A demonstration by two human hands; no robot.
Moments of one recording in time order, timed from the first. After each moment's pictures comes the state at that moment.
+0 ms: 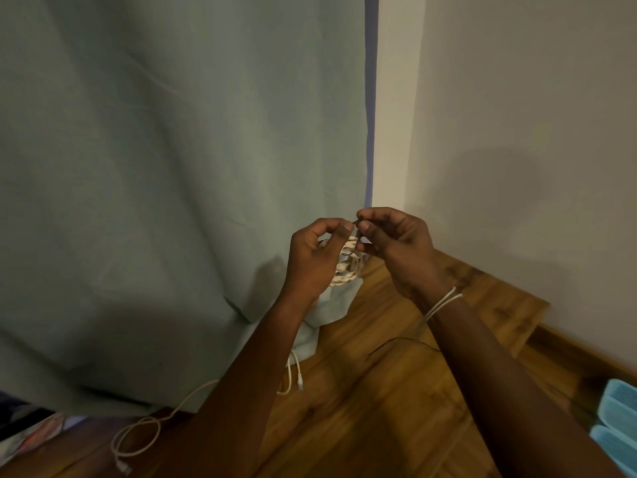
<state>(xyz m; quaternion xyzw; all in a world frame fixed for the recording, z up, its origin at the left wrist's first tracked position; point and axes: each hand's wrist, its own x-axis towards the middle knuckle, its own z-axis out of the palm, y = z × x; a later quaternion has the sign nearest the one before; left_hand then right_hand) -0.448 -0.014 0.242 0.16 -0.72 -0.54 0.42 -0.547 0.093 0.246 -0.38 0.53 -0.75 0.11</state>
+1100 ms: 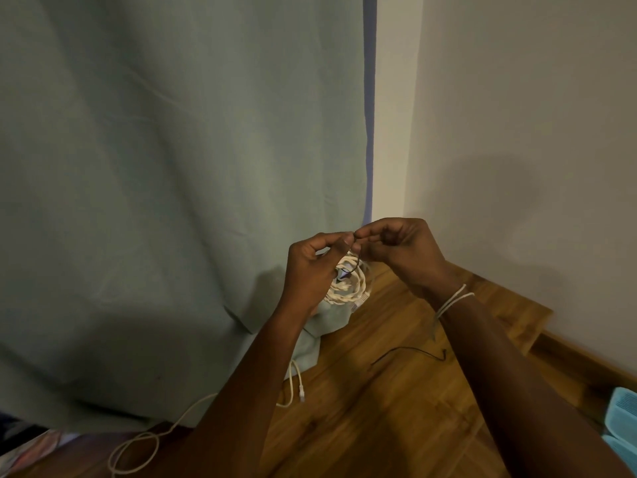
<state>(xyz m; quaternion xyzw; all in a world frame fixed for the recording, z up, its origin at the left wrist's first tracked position) -0.445 -0.020 0.241 0.16 -0.71 -0.57 0.39 -0.564 0.096 0.256 -0.49 0.56 -0.66 0.11</state>
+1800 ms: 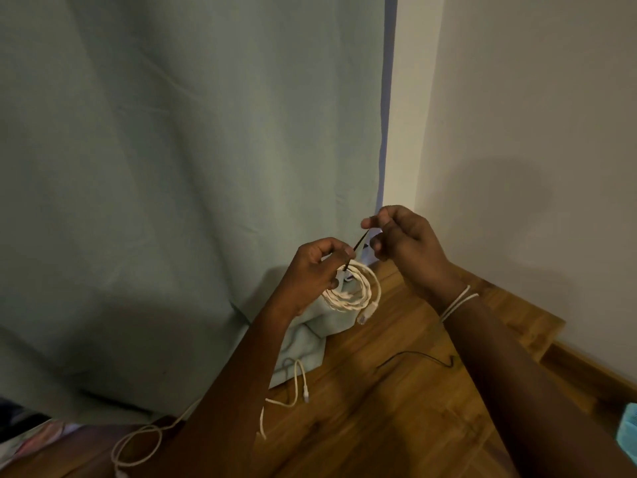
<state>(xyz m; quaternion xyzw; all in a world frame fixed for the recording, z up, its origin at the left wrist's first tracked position) -0.438 -0.055 0.232 0.12 -0.74 -0.60 0.28 -0.551 0.077 0.264 -0.42 0.61 -0.67 0.10</state>
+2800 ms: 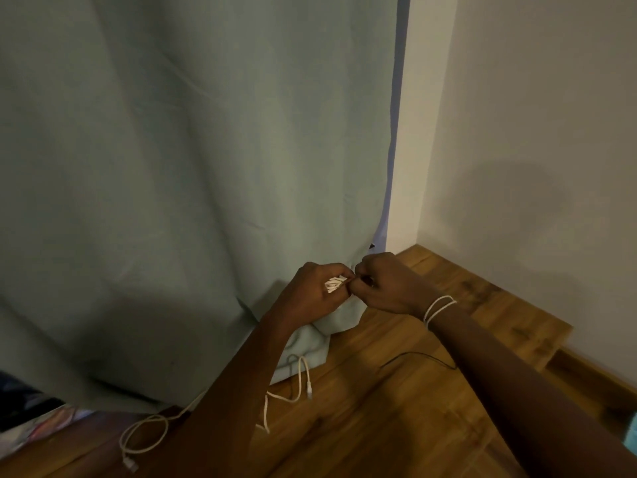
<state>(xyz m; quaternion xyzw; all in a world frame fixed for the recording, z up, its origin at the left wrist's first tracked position) -0.427 -0.076 0.192 0.06 -0.91 -0.31 0.29 -0.559 0.058 0.220 -0.63 0.72 -0.27 -0.02</state>
